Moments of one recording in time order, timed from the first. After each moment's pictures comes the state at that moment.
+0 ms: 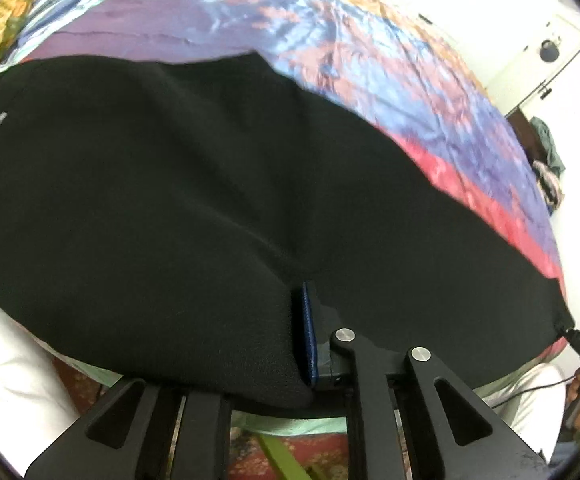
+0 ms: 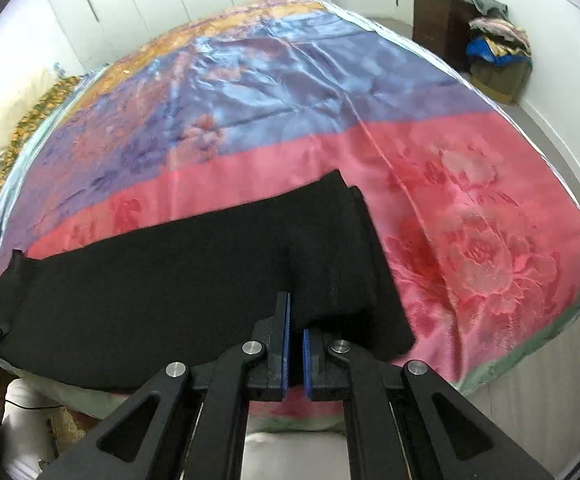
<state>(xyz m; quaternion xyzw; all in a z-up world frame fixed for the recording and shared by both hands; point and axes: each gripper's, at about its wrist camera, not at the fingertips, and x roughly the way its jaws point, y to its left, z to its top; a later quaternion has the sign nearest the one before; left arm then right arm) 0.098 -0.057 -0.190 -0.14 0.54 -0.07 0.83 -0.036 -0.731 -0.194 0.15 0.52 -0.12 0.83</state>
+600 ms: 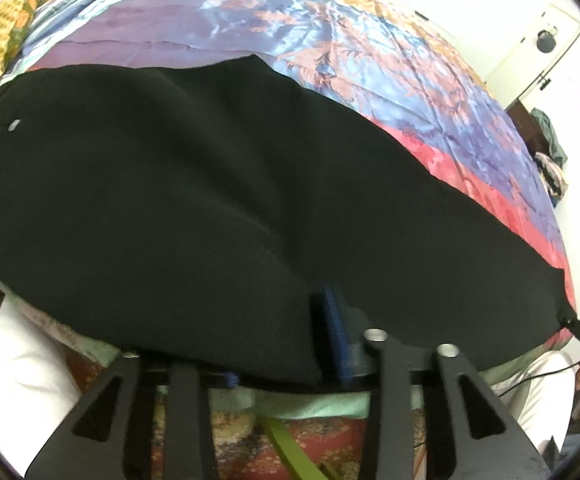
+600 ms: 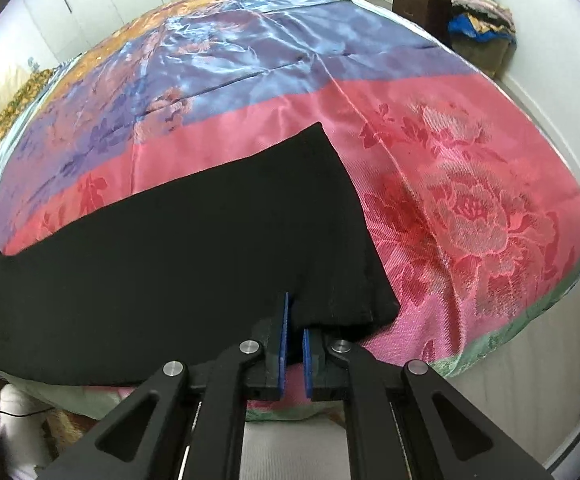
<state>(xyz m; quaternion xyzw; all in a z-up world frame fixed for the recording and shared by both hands) 0.085 -0.059 -0.182 -0.13 0.53 -0.06 0.84 -0.035 -0.721 -0.205 0.12 0.53 -0.16 0.82</state>
